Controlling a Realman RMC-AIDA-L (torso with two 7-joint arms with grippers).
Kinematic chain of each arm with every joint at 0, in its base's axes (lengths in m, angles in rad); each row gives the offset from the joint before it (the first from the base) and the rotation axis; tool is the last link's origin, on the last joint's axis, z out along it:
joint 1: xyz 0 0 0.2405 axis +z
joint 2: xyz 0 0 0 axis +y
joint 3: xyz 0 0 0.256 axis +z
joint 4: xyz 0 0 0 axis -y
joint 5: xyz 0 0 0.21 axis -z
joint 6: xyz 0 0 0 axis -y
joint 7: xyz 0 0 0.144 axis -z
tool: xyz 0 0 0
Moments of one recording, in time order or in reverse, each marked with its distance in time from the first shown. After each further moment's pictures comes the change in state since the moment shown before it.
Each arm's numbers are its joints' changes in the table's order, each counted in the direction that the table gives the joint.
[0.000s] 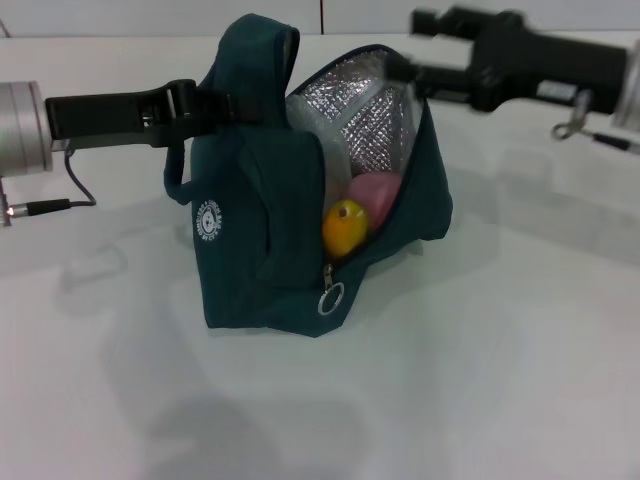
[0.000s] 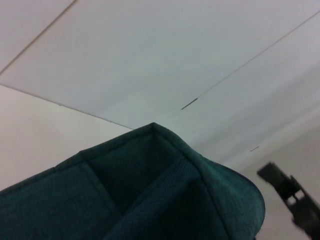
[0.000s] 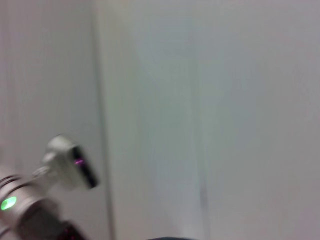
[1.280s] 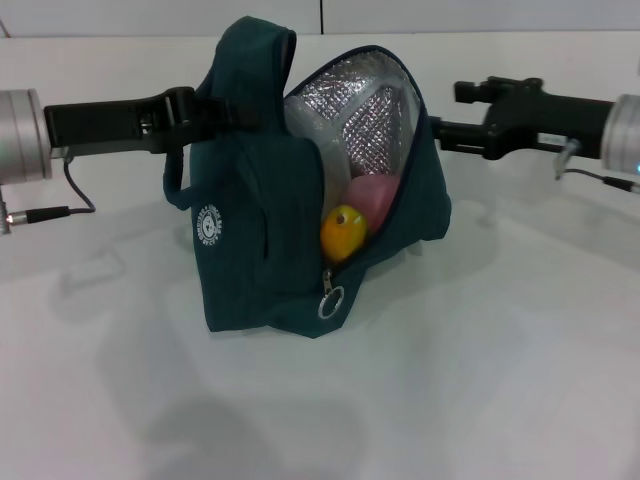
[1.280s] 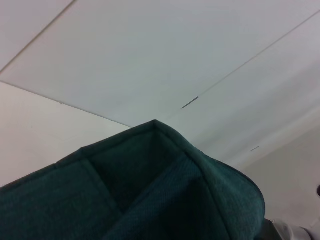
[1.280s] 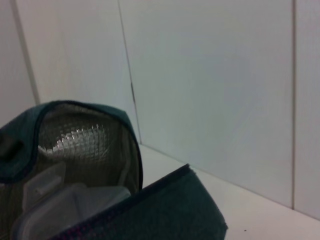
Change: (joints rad) left arm 0.011 -0.005 -0.002 0.000 0.000 -0.002 -0.011; right arm 0.052 0.004 0.027 -0.174 0.177 -0.263 0.030
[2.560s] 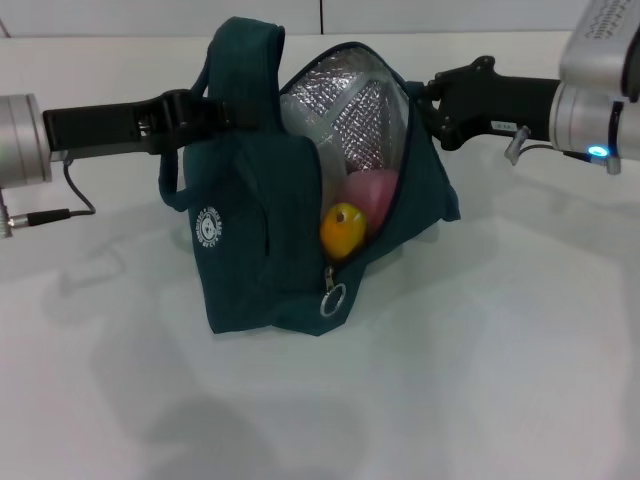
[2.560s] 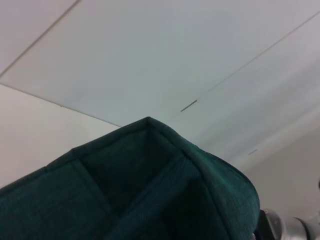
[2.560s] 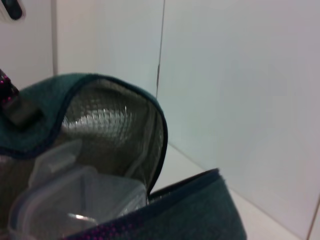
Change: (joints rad) left arm 0.000 0.011 0.000 0.049 0.023 0.017 -0.043; right arm 0.072 0.014 -0.151 -0.004 -0.082 -0.130 0.153
